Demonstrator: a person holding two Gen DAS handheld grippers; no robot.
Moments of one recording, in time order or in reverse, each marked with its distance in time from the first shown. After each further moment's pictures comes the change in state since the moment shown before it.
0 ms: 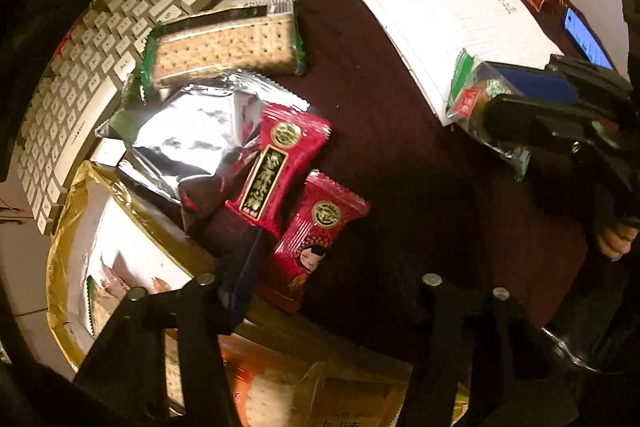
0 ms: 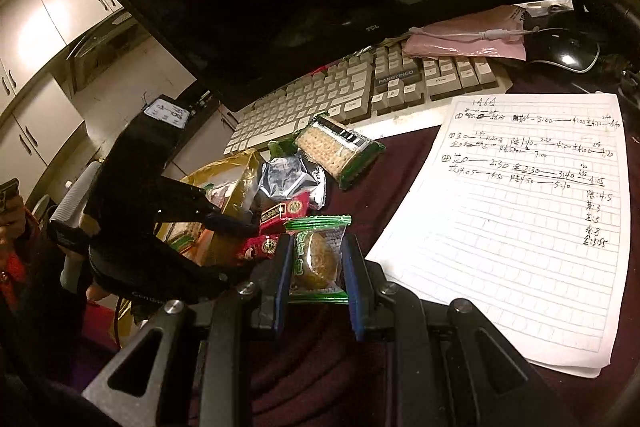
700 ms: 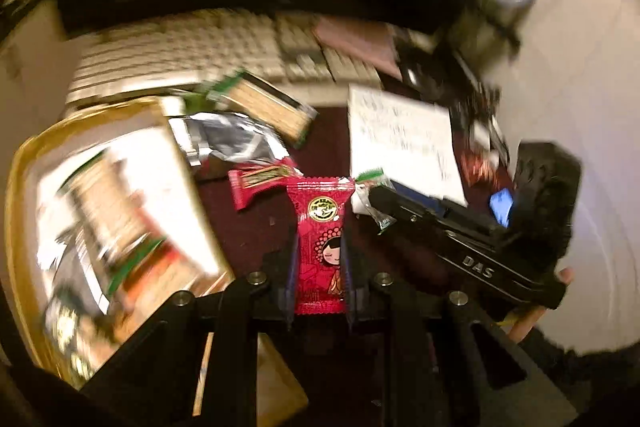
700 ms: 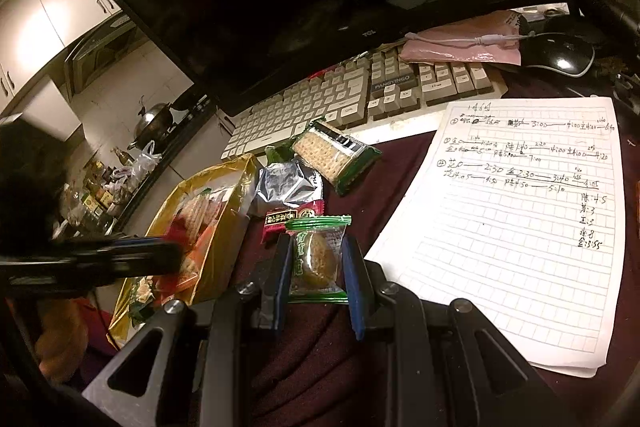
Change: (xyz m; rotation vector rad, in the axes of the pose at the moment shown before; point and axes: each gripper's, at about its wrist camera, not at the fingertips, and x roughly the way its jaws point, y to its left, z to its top) left arm -0.103 -0.013 -0.091 -0.573 -0.524 -0.160; right arm -0.006 0.004 -0.003 -0.011 -0.017 -0.014
